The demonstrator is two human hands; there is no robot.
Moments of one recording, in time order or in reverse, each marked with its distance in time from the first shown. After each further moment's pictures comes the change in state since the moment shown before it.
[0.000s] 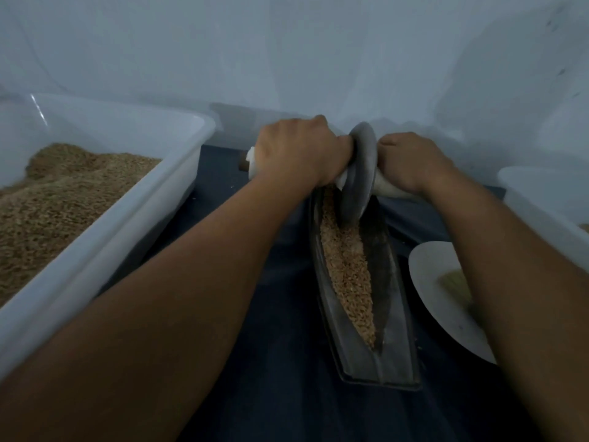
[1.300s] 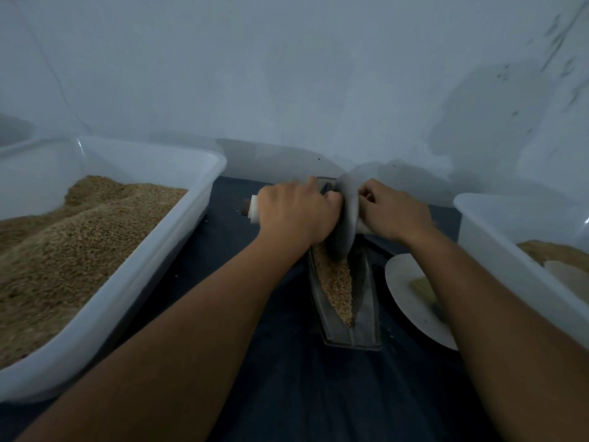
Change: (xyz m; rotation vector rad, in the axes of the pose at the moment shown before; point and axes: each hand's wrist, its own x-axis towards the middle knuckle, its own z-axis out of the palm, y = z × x) left_hand -0.059 0.007 -0.006 -0.009 0.045 0.001; right_hand -0.056 -0.001 0.005 -0.113 0.105 -0.049
